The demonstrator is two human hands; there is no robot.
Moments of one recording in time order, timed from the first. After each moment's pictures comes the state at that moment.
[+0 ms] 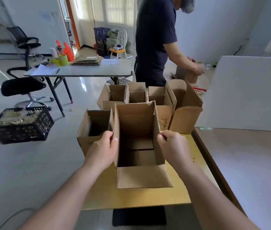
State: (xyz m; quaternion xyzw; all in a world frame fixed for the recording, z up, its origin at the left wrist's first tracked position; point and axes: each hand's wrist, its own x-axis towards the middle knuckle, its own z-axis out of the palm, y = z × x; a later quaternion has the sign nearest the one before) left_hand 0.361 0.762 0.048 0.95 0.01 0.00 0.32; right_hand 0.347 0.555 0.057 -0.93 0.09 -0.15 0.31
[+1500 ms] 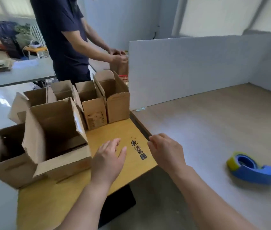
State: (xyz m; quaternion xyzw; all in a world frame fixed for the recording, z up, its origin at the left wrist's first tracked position) left_hand 0.304 0.604 0.015 0.91 -0.25 0.06 0.32; right_hand 0.226 0.440 0.037 -0.96 0.20 -0.14 0.13
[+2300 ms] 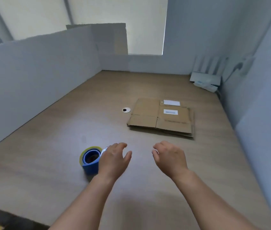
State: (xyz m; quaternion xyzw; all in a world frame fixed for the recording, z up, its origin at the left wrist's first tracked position) left_hand -0.016 0.182 -0.012 0.76 -0.62 -0.10 0.20; right_hand -0.197 0.140 -0.016 -0.80 0.56 -0.19 -0.02
